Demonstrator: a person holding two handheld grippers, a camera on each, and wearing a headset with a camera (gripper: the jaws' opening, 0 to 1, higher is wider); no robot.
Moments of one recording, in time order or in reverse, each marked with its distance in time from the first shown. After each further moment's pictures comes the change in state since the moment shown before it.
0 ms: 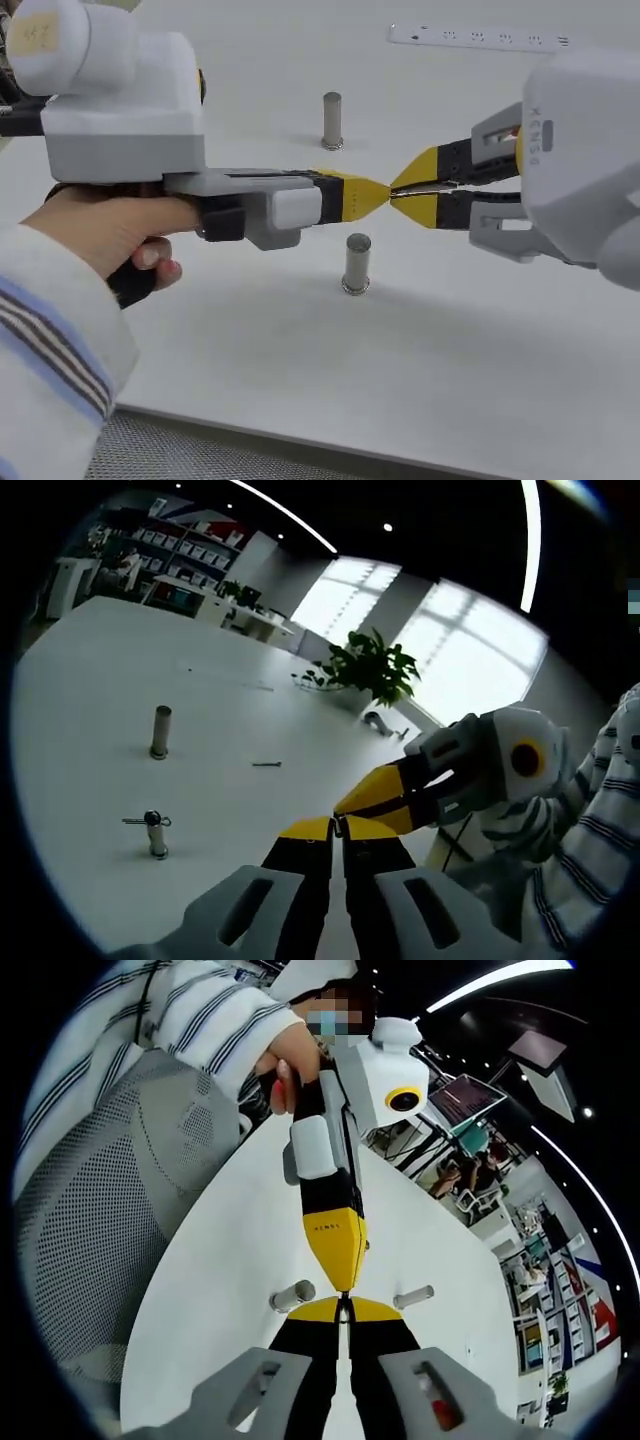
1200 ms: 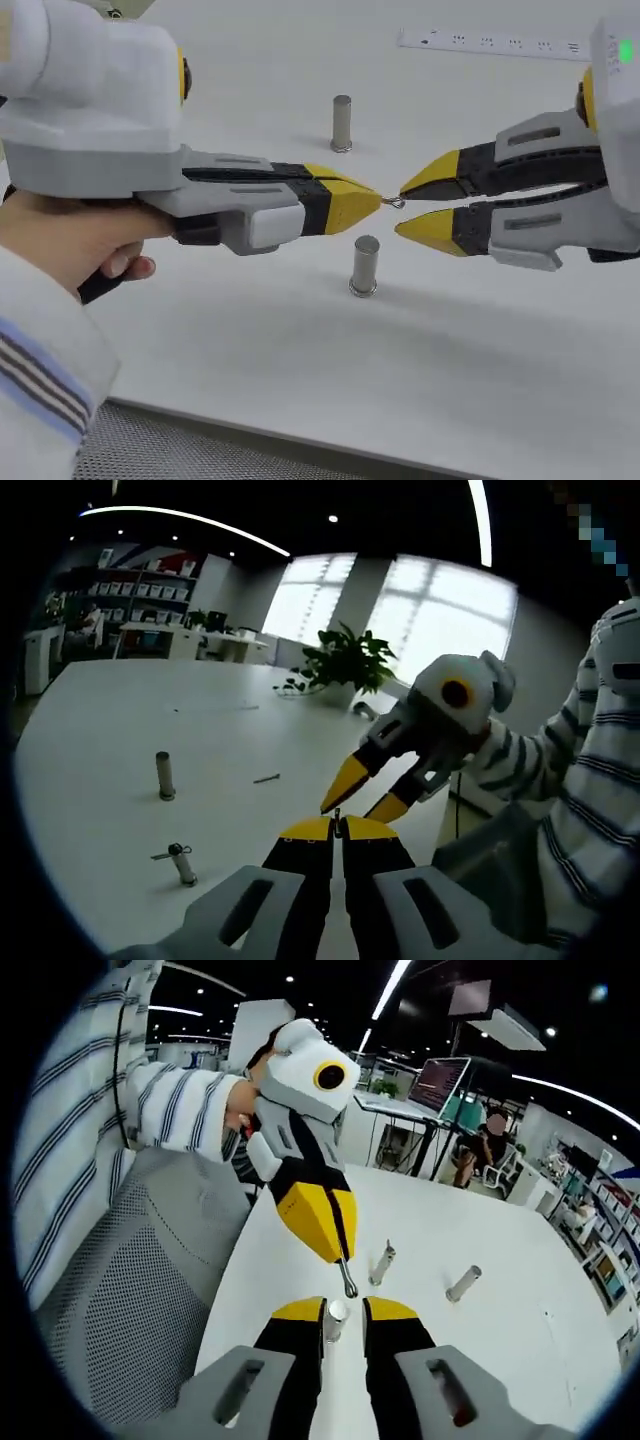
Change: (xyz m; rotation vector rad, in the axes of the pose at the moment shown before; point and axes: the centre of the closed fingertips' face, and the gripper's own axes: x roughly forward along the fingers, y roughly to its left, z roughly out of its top) left arm -0.027 -0.004 0.003 0.269 0.009 -0.027; right arm 0.001 0.012 0.002 0.433 -0.197 0.181
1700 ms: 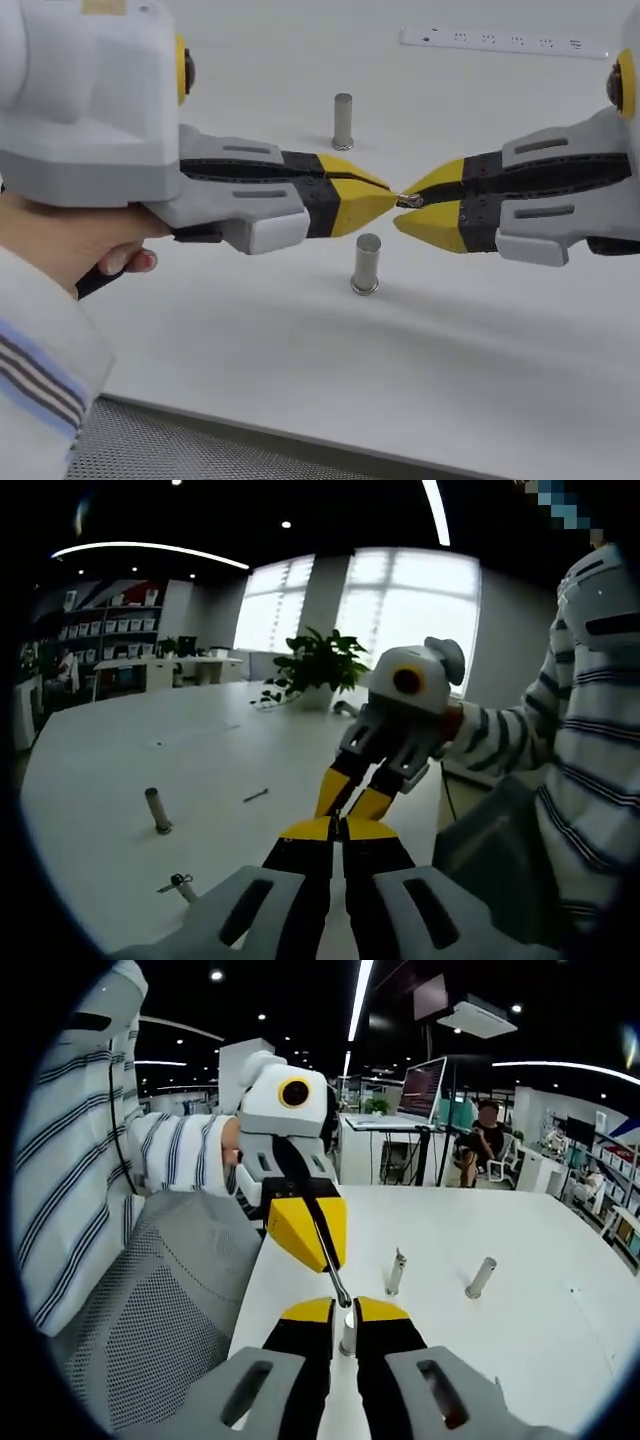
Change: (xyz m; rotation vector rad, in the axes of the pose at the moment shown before) left arm 0.005 -0.019 0.003 0.171 0.012 -0.062; right arm -0.004 0.009 0.009 0.108 -0.097 0.035
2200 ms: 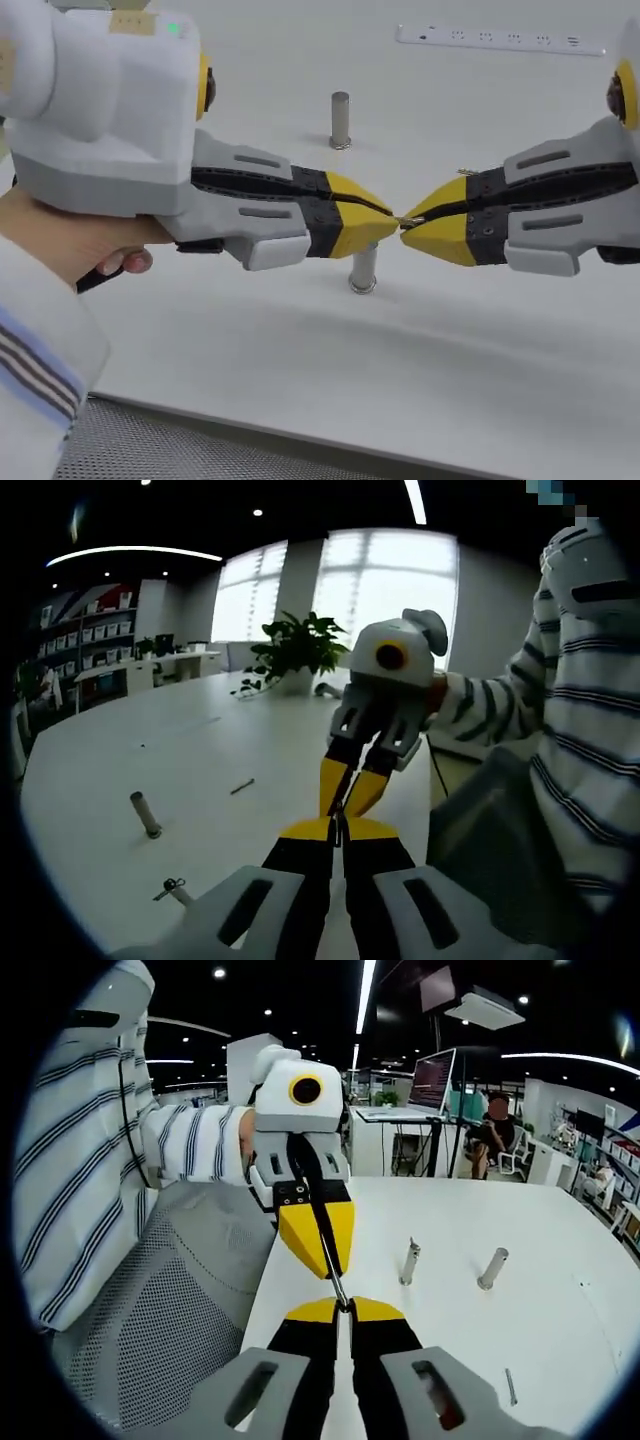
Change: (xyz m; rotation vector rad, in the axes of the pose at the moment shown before) left arm 0.007 -0.007 -0.014 0.087 0.083 -0.078; right arm -0.005 0.013 -0.006 0.009 0.025 0.055
